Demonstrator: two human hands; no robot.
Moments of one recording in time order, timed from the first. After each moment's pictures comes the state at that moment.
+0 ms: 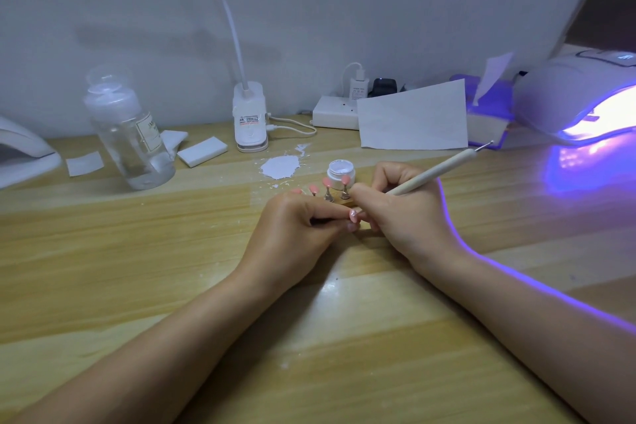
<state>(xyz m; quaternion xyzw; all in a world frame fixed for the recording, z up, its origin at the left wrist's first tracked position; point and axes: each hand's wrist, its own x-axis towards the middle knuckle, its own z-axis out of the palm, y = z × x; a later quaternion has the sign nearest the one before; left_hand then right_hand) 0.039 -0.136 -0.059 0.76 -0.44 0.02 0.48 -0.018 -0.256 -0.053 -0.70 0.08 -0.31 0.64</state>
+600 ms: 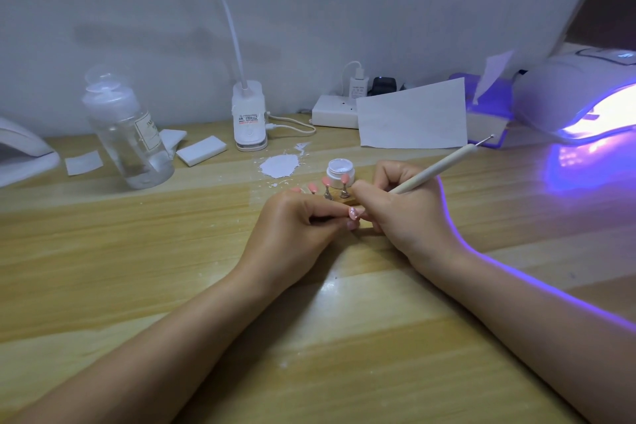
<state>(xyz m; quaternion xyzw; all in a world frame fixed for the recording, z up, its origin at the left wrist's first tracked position) 0.040 -0.136 -0.060 0.76 -0.43 0.02 0.49 -0.018 -0.256 -0.052 -0.71 0.09 -0.32 0.62</state>
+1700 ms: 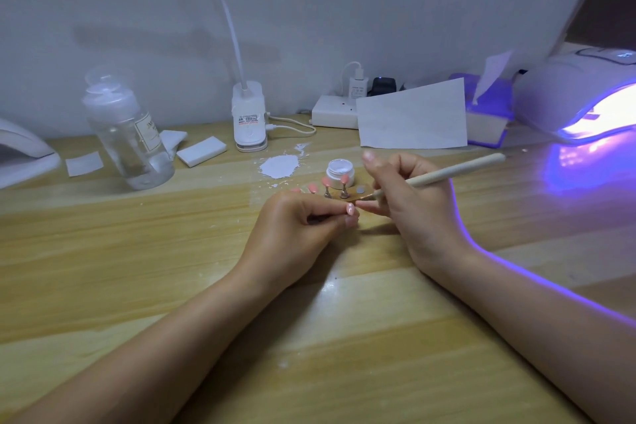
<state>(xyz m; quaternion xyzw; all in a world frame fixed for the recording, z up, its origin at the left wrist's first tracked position) 0.039 -0.135 -0.058 0.75 -0.42 -0.01 0.51 -0.022 -0.255 -0.043 -0.62 0.07 -0.32 0.71</state>
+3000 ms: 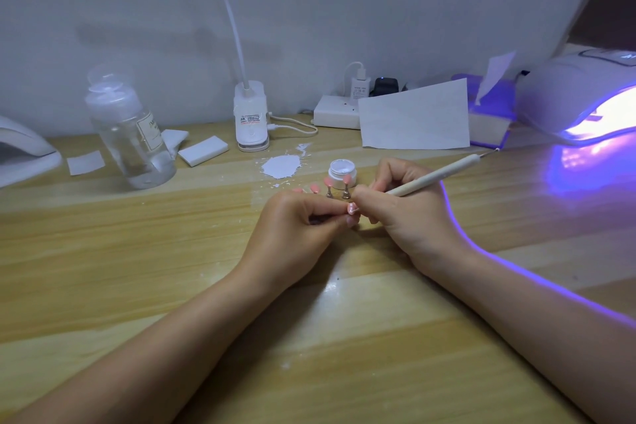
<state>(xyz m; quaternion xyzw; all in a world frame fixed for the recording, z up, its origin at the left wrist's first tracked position) 0.039 -0.135 -0.059 0.75 -0.42 -0.01 0.52 -0.025 -0.252 -0.043 -0.68 0.03 -0.28 0.68</state>
